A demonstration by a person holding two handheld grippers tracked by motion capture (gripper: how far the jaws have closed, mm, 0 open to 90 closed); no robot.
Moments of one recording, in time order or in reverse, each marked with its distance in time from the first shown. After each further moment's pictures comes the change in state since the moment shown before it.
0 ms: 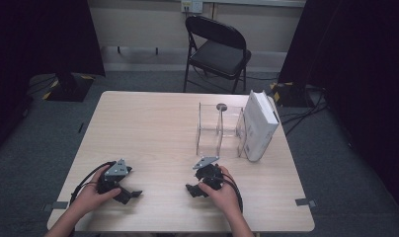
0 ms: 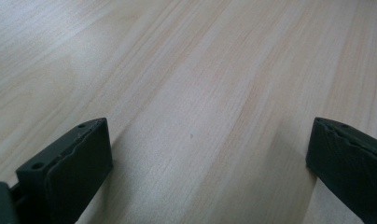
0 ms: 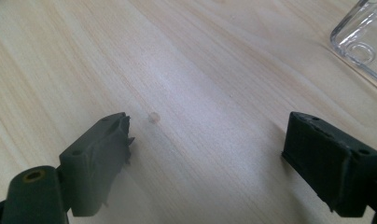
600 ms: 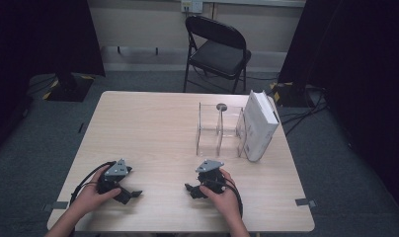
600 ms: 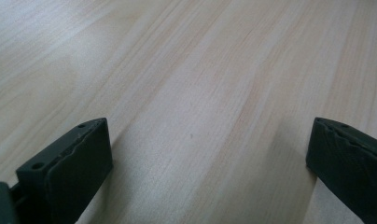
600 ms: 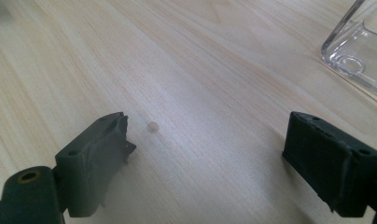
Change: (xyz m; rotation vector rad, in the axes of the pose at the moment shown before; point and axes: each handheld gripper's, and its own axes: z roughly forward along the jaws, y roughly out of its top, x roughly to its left) left arm 0.000 0.000 0.000 0.000 0.000 0.000; right arm 0.001 -0.013 0.003 -0.120 -0.007 0.007
